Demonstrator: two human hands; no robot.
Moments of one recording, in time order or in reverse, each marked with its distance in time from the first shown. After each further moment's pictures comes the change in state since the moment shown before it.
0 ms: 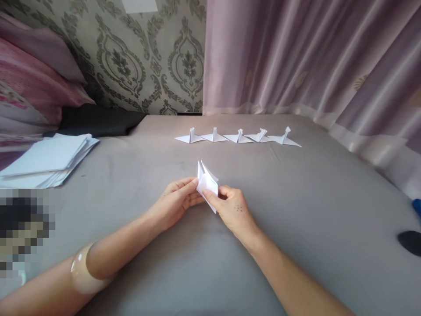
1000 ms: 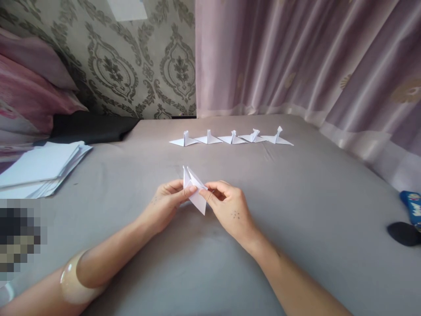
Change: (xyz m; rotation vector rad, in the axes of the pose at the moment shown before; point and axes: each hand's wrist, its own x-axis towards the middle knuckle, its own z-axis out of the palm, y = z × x) left_hand -0.002 0.004 -0.005 0.248 0.036 0.106; right_hand -0.008 -0.010 -0.009 -0.034 0.070 -0.285
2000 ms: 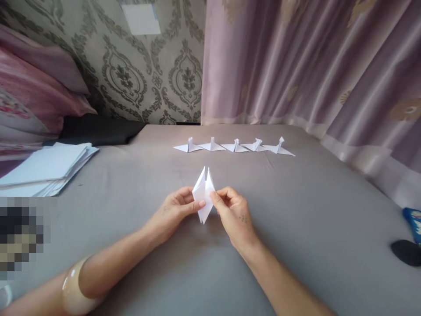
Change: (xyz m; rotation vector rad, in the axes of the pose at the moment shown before) left_hand -0.002 -0.004 0.007 -0.107 -0.059 -0.071; right_hand 0.003 0.009 0.005 0.235 0.086 0.117
